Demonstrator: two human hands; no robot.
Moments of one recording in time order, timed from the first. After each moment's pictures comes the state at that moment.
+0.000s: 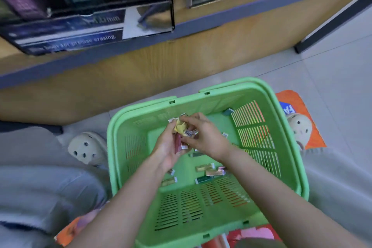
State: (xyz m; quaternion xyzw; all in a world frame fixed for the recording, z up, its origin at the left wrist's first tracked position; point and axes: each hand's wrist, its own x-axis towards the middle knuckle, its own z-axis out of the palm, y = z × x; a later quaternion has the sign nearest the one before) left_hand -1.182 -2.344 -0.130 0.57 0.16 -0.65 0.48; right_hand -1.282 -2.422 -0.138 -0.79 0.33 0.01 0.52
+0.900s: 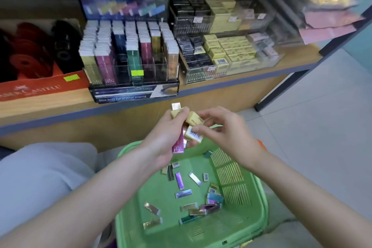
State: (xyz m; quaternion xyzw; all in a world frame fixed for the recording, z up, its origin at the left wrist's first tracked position) left_hand -1.160 -2.362 0.076 0.57 -0.07 -0.61 0.55; right_hand -1.283 -2.442 0.073 -0.82 0.34 -0.16 0.43
